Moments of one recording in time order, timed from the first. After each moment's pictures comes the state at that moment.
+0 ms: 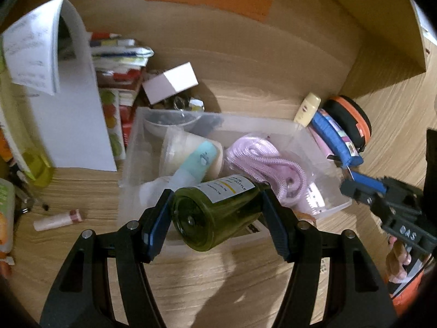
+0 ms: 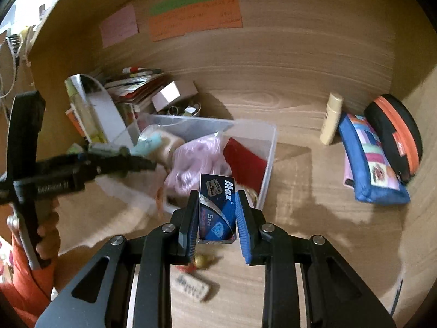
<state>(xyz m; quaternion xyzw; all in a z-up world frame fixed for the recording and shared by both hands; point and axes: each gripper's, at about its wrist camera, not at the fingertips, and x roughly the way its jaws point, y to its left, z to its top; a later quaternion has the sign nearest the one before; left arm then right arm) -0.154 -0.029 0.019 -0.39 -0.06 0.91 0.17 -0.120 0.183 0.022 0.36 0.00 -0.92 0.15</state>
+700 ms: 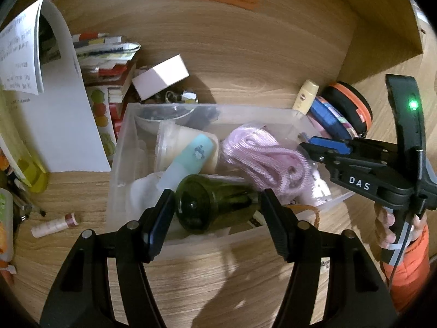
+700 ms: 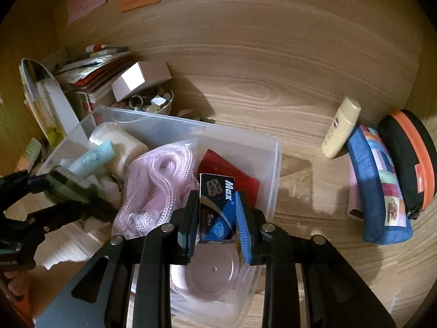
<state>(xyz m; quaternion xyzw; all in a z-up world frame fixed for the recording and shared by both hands) -0.151 -0.020 0.013 -0.38 -0.02 0.91 0.18 -0.187 0.166 0.000 0.40 0.05 -0.91 0.10</state>
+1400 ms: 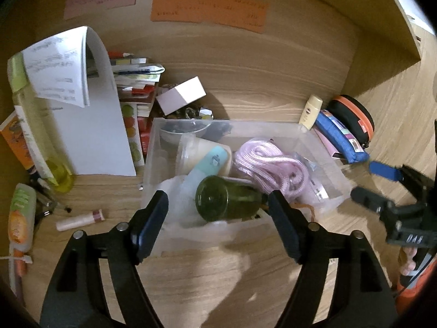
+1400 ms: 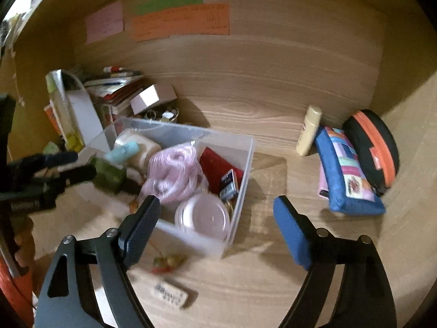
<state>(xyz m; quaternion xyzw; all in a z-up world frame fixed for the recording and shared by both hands) -0.126 -0.036 0.034 -0.36 -0.02 0.92 0.14 -0.102 0.178 0.029 0.35 0.05 -0.93 0.09</state>
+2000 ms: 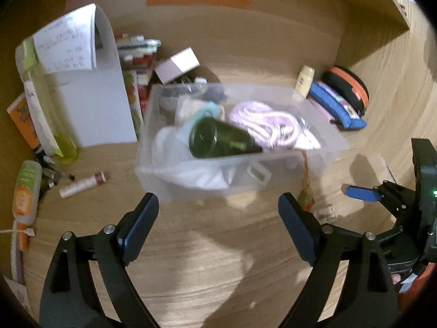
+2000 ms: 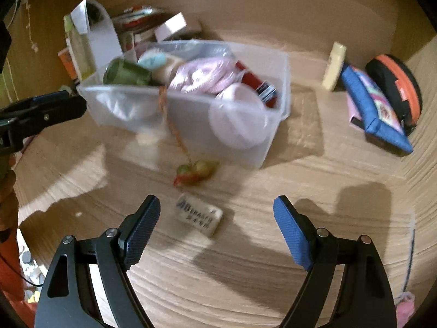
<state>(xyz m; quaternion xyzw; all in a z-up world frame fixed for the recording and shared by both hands) -0.088 -0.026 0.009 -0.39 0.01 0.91 0.14 -0.066 0.160 -0.044 0.44 0.05 -0.89 0.13</state>
